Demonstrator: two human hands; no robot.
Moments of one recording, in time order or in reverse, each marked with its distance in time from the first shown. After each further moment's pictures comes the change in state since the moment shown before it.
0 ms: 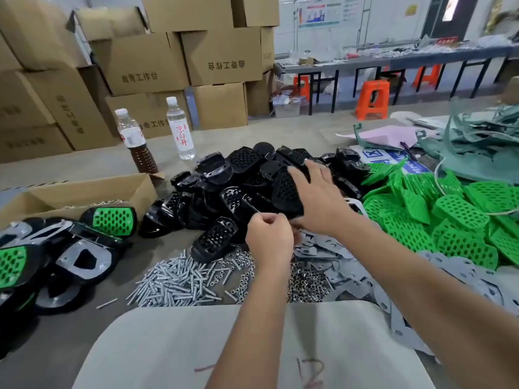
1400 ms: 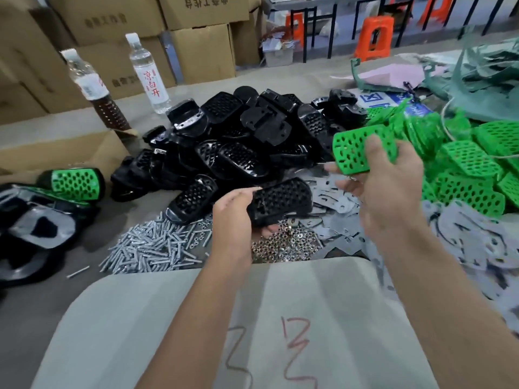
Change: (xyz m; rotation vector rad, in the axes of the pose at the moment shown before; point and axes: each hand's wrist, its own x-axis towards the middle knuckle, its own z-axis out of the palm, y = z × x) left_hand -0.019 -0.024 -0.041 -0.136 -0.224 0.010; right_hand -0.087 0.028 -0.001 1.594 0.659 0.545
